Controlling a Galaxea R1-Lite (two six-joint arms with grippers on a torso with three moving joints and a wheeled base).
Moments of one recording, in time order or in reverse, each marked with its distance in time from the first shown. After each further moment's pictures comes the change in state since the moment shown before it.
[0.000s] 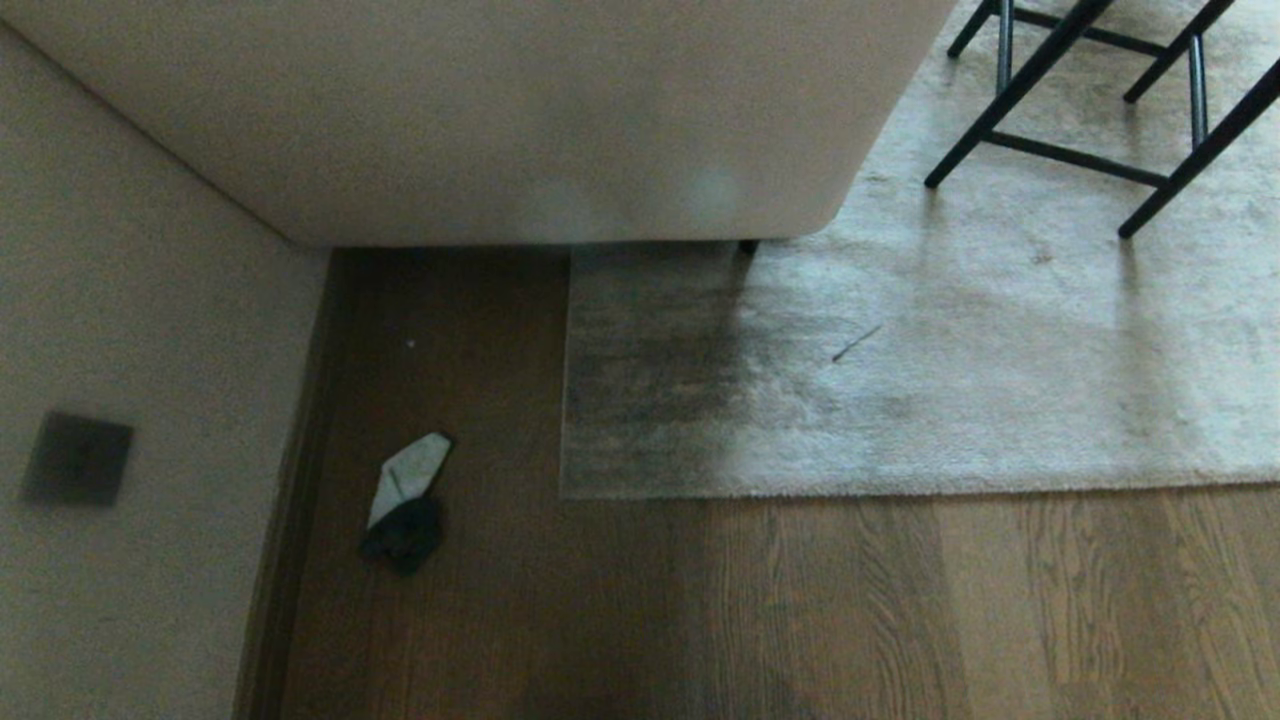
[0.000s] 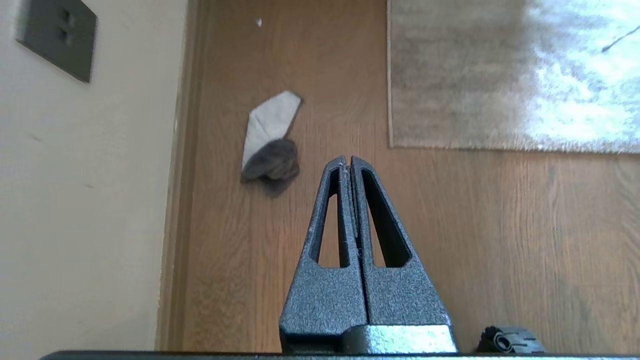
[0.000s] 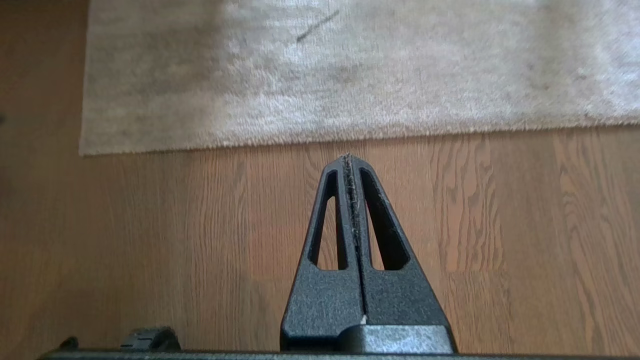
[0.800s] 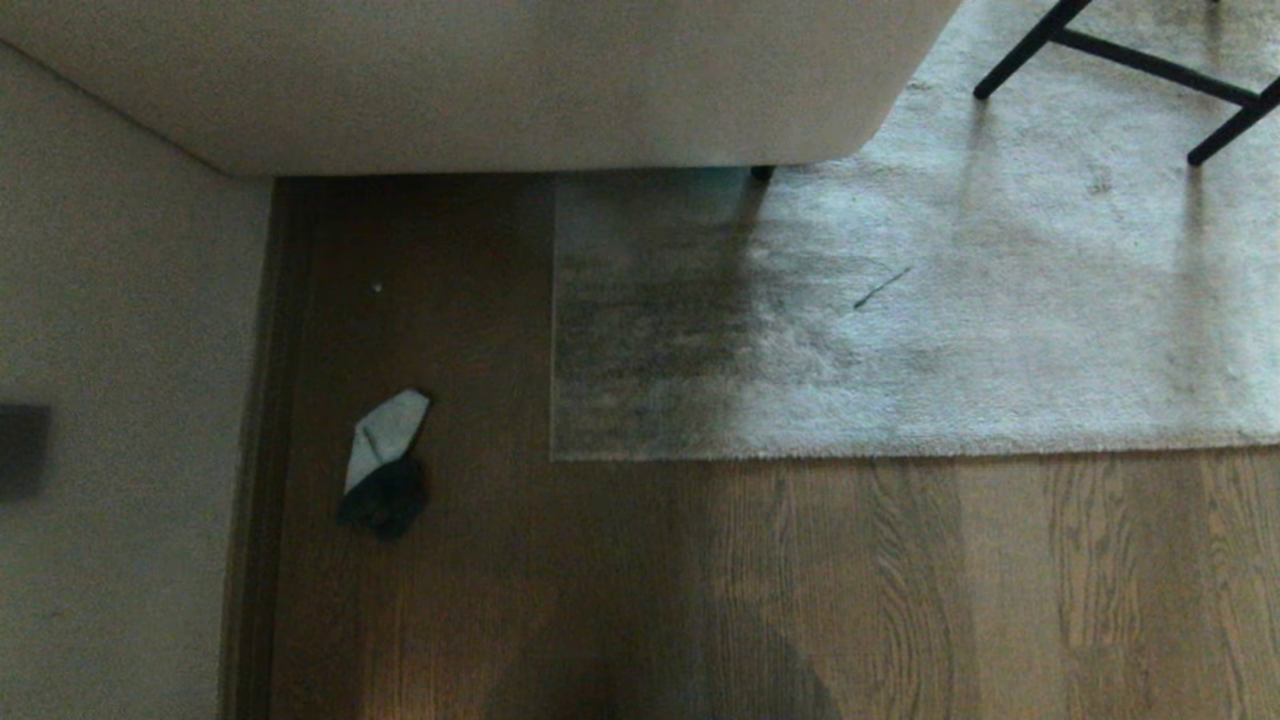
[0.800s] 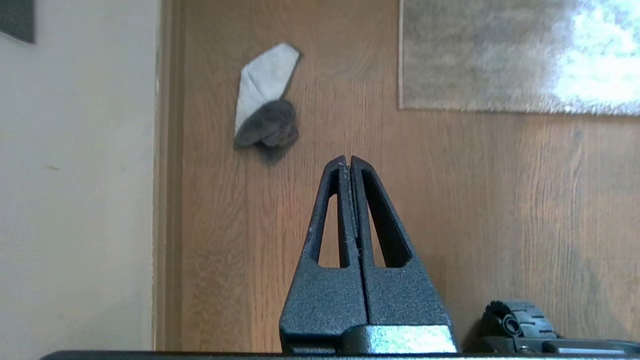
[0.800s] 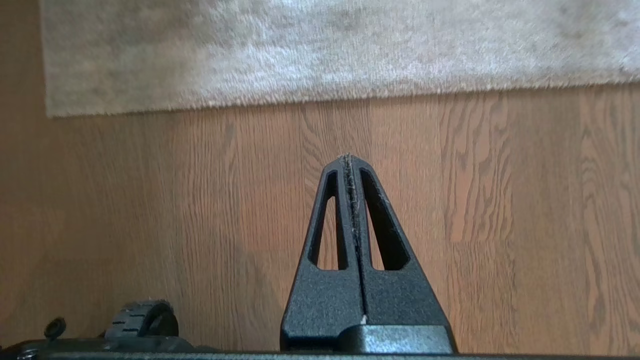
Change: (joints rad) left arm 0.000 0.000 0.000 0.000 0.000 0.000; right arm 0.000 0.000 0.000 0.000 0.000 0.000
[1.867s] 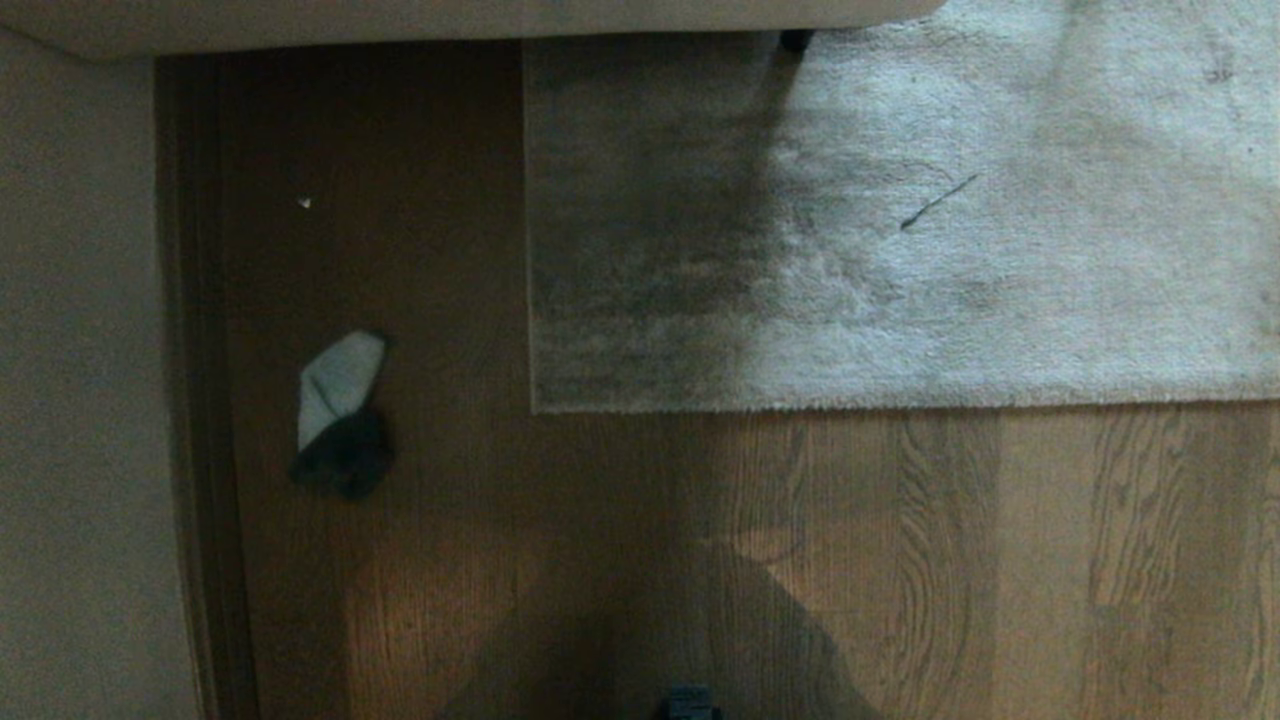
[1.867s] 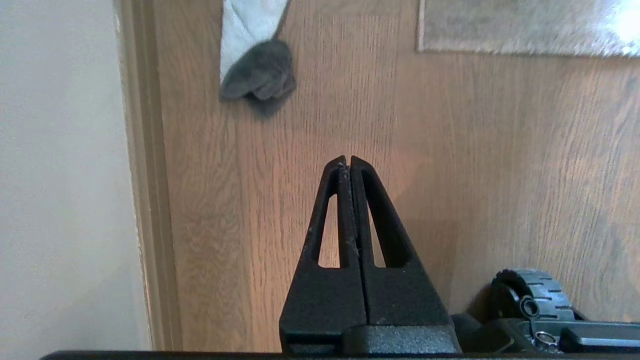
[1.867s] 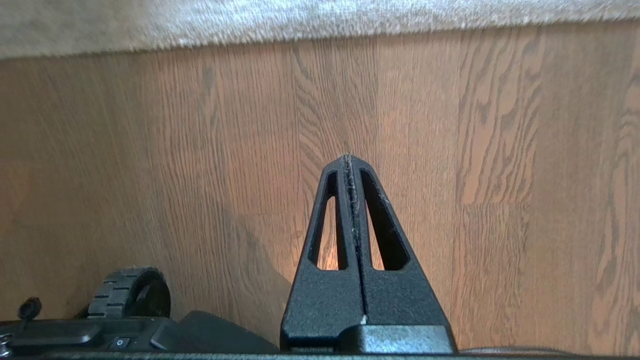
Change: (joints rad) left arm 0.000 0.000 0.000 0.000 0.000 0.000; right arm 0.000 0.000 0.000 0.000 0.000 0.000
